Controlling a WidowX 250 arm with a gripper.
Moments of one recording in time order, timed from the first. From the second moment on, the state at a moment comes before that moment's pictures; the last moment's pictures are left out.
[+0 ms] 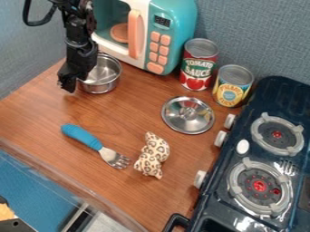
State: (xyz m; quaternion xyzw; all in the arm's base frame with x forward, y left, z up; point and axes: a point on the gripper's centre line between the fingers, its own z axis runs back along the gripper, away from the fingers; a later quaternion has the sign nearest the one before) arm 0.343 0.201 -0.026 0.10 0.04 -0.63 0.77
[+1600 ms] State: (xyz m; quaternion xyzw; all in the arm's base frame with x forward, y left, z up) arm 0.233 0.230 0.002 0.07 0.00 -0.59 0.80
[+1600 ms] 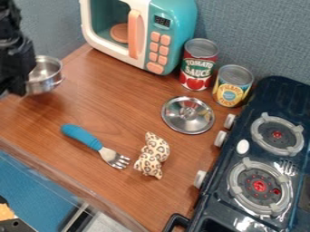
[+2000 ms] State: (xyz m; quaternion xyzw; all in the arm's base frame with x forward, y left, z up) arm 0.201 0.223 -0.023 0.07 0.02 -0.63 0.77
